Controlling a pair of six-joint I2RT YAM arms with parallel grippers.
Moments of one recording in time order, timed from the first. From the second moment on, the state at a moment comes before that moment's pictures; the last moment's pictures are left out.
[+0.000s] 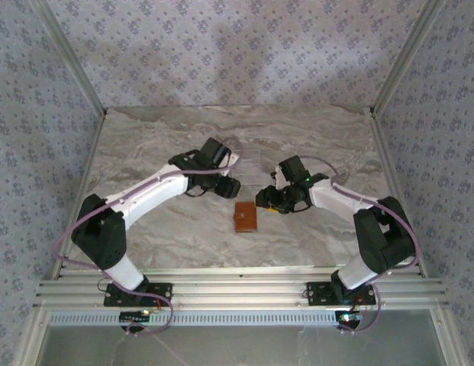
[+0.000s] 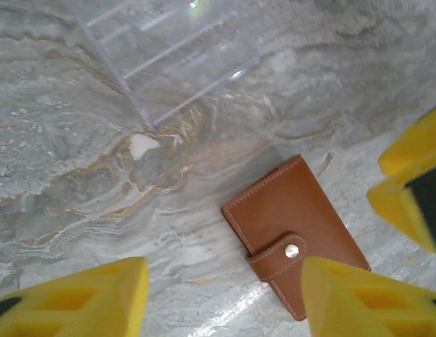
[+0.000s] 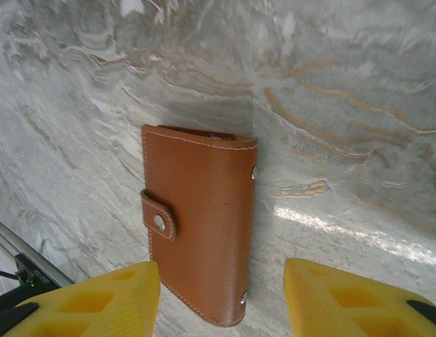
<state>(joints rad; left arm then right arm) -0.69 1.63 1.30 -0.70 0.11 -0.18 0.47 1.56 0.87 -0.42 -0.50 0.59</state>
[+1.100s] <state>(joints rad) -0.75 1.63 1.10 -0.52 0.47 0.38 0.48 1.74 0.84 -0.25 -0.67 0.65</state>
